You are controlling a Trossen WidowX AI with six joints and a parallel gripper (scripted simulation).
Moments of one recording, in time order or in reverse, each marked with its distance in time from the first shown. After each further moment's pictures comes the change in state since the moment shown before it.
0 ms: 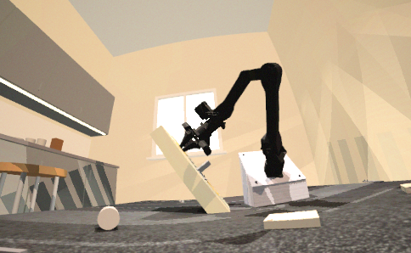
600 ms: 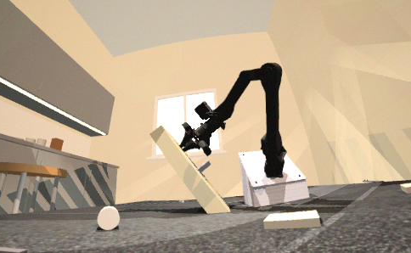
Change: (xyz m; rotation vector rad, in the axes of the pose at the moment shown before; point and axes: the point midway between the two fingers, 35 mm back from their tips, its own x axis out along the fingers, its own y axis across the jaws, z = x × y) arm 0.001 0.000 0.001 0.005 0.004 0.004
